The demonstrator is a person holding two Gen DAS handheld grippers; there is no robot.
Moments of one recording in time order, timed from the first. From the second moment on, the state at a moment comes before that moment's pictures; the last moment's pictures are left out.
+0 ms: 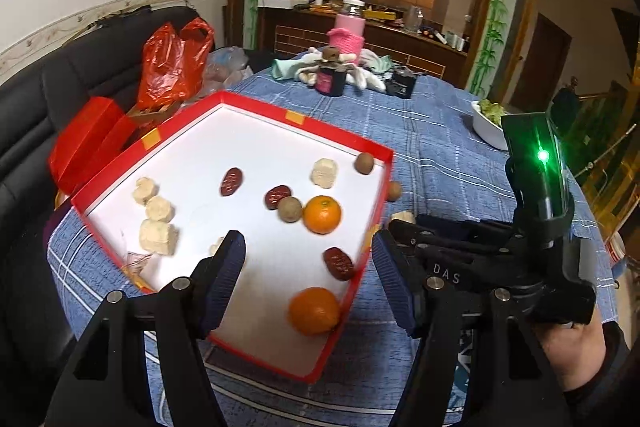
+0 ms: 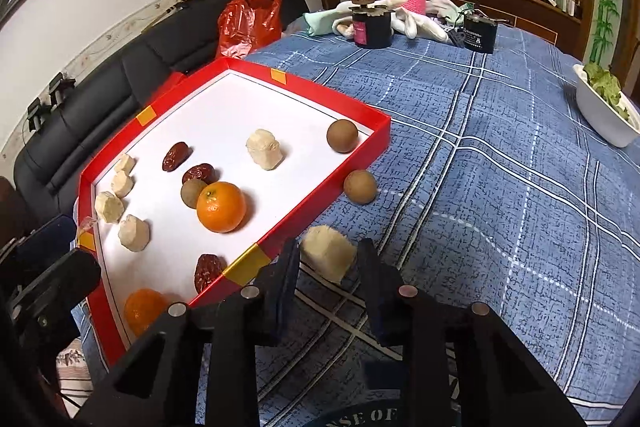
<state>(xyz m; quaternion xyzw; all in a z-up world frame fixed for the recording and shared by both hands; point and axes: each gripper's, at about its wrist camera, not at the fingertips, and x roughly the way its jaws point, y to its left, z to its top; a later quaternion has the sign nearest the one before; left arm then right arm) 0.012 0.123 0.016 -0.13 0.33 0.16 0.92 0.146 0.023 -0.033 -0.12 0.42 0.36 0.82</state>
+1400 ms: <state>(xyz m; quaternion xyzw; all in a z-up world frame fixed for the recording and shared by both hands) 0.163 0.064 -0.038 -0.14 0.39 0.14 0.90 0.178 -0.134 -0.013 0.05 0.39 0.32 0.86</state>
